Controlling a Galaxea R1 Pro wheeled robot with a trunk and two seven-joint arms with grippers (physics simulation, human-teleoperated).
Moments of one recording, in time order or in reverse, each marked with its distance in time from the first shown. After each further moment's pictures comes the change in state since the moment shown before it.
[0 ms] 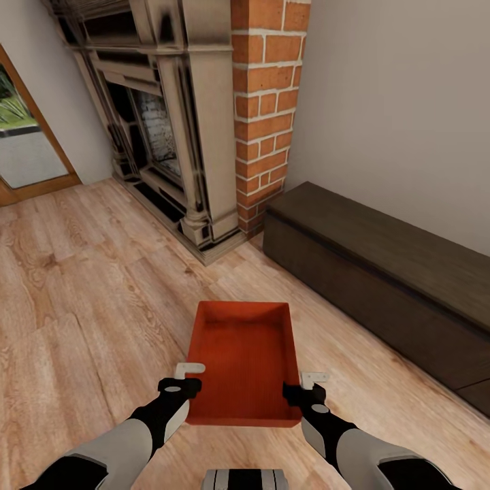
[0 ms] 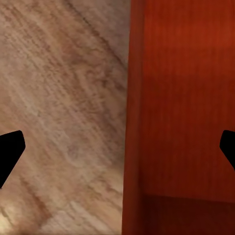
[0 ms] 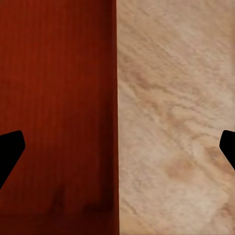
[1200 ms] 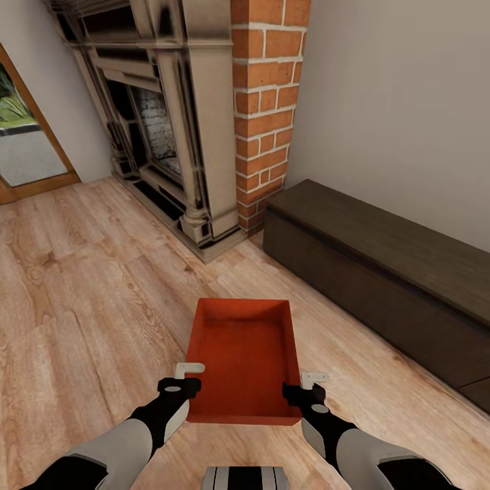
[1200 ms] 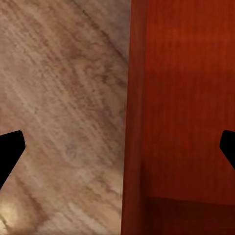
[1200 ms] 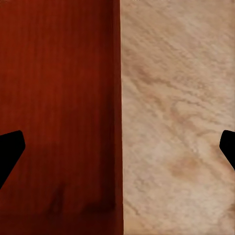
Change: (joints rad) left arm 0.000 0.000 0.001 -0.002 0.000 0.000 0.008; right arm 0.000 0.000 -0.001 0.000 0.000 0.000 0.003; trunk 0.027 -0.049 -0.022
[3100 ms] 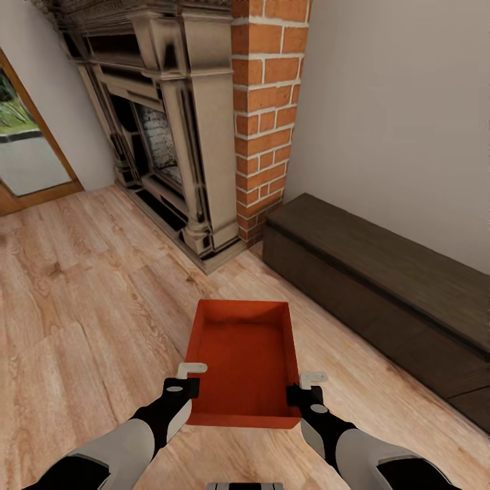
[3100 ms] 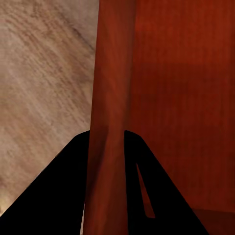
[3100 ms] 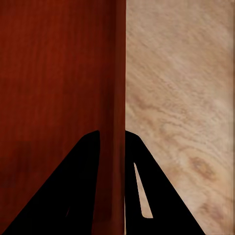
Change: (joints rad) left arm 0.000 -0.011 -0.003 0.000 0.015 -0.001 -0.006; right arm 0.000 0.003 0.022 0.000 0.002 0.003 0.000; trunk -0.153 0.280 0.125
